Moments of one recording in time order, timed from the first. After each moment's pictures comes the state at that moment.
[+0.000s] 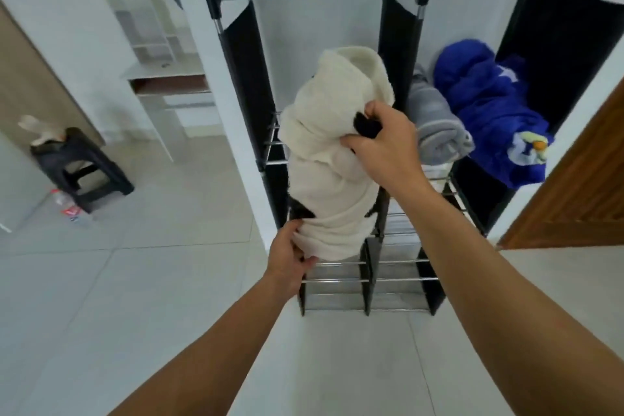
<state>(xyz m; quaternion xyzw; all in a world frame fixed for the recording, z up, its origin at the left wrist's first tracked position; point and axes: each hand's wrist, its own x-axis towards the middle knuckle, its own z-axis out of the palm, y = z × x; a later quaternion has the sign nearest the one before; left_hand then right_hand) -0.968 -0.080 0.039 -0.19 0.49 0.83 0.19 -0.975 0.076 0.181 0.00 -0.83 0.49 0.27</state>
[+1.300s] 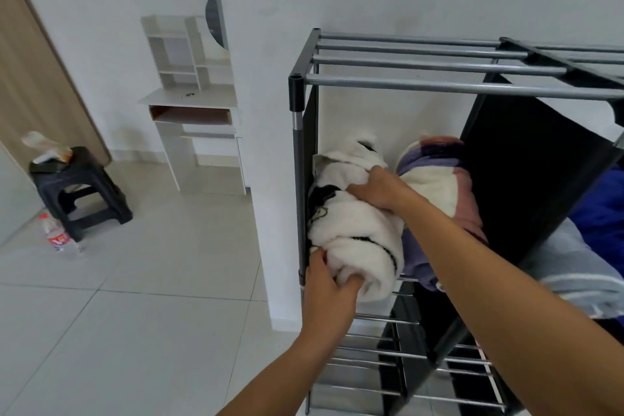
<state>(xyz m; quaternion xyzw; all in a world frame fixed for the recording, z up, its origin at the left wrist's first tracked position) -1.134 -0.093 0.077 0.00 0.74 0.67 0.03 -1.271 0.042 0.157 -0.09 -0.96 0.25 -0.05</state>
